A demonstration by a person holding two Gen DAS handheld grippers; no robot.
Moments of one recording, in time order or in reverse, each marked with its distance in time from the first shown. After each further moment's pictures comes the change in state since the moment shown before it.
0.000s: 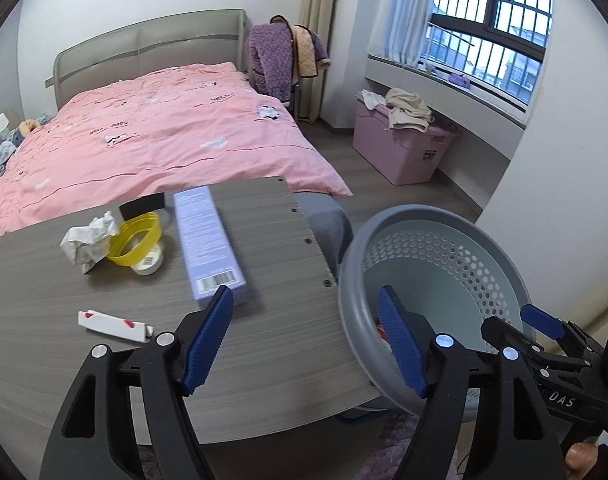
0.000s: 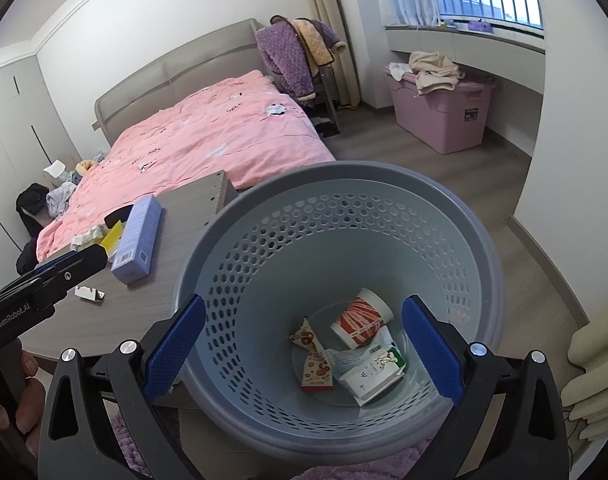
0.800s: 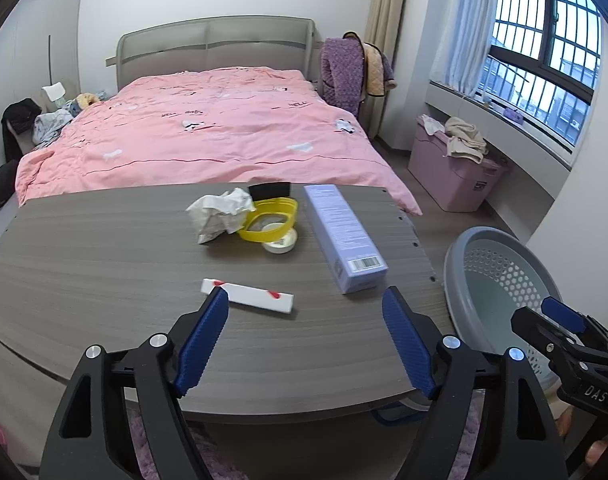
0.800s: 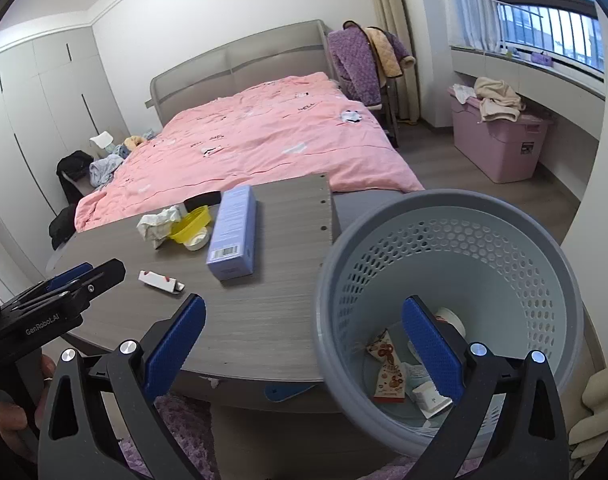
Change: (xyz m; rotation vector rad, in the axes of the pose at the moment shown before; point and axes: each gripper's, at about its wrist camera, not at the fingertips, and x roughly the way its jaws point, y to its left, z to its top) left arm -0.051 0.101 -0.028 -0.143 -0.050 0.147; right arm -0.004 0.102 0.001 -0.147 -0.013 0.139
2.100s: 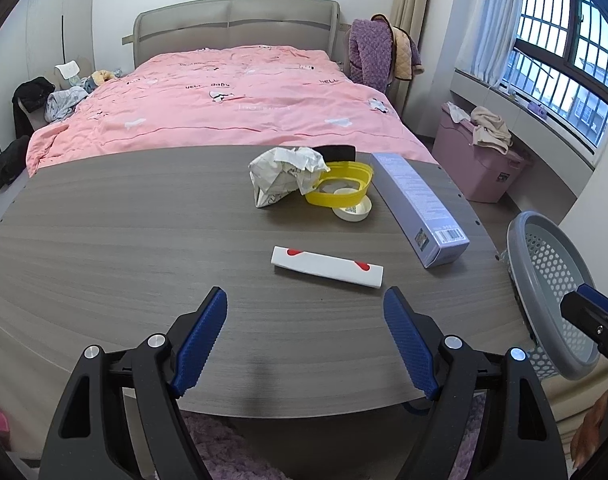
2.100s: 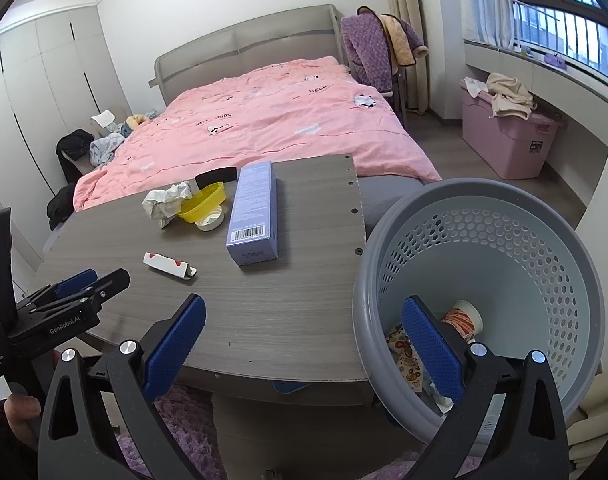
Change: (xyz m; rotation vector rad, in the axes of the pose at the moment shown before) left arm 0.037 0.061 -0.016 -0.031 0.075 0.042; right arm 0.026 0.033 -0.005 -0.035 0.062 -0.013
